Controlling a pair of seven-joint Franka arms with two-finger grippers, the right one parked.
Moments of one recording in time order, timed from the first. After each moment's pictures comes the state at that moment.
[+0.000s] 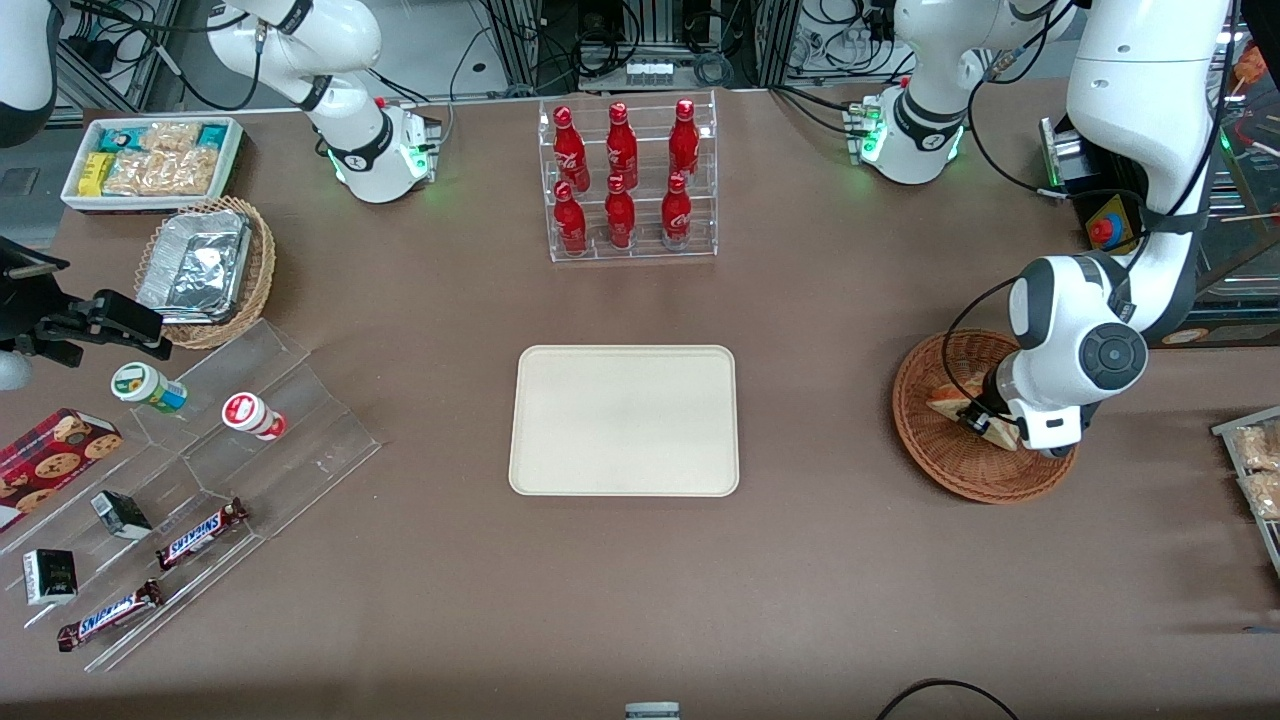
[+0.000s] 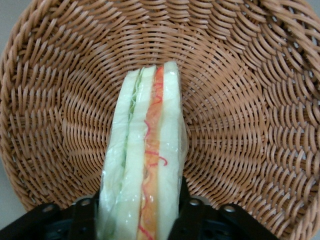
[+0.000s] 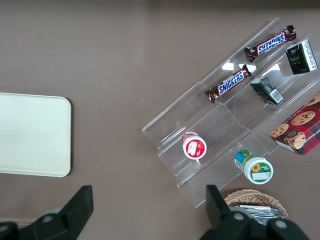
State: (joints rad) arm -0.06 0.37 0.04 -2.09 0.04 2.28 -0.96
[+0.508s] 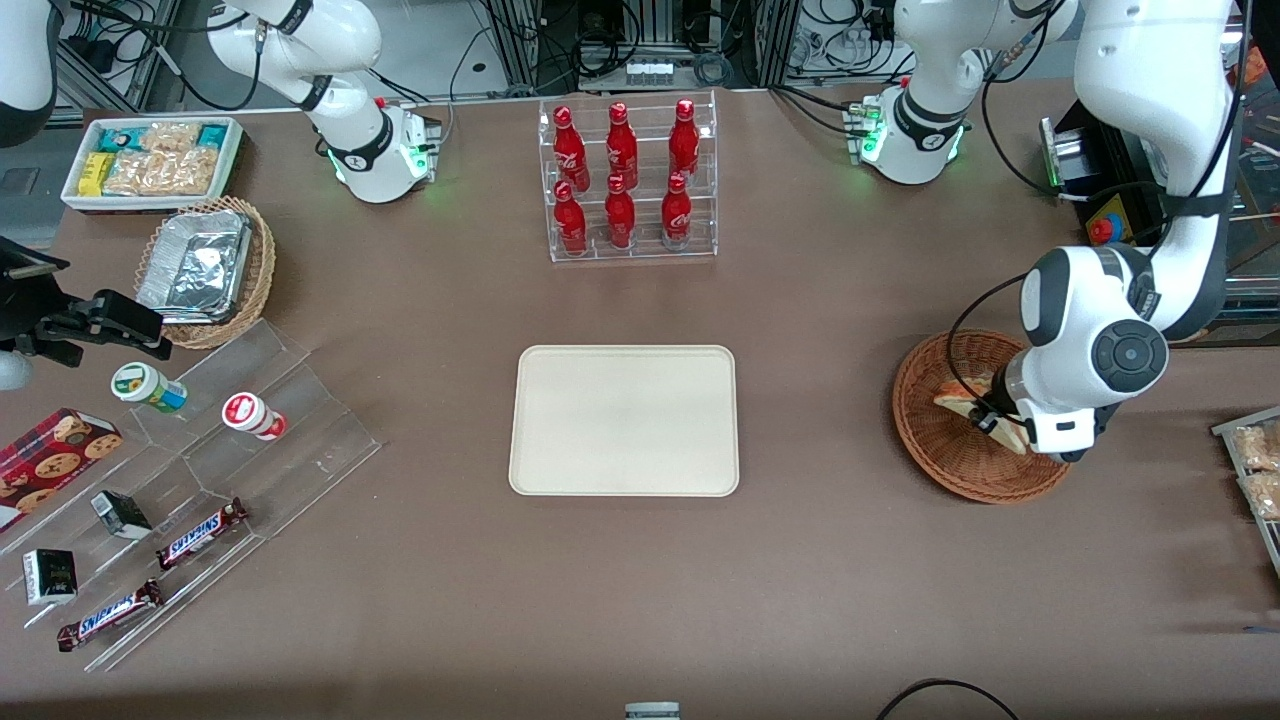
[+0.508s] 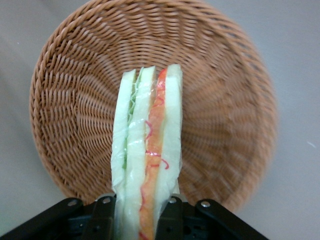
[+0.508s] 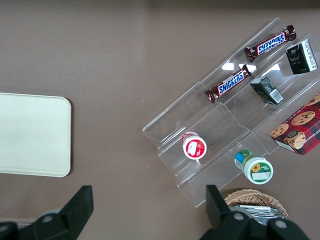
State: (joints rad) arm -0.13 0.31 0.02 -1.92 0.07 2.04 -0.96
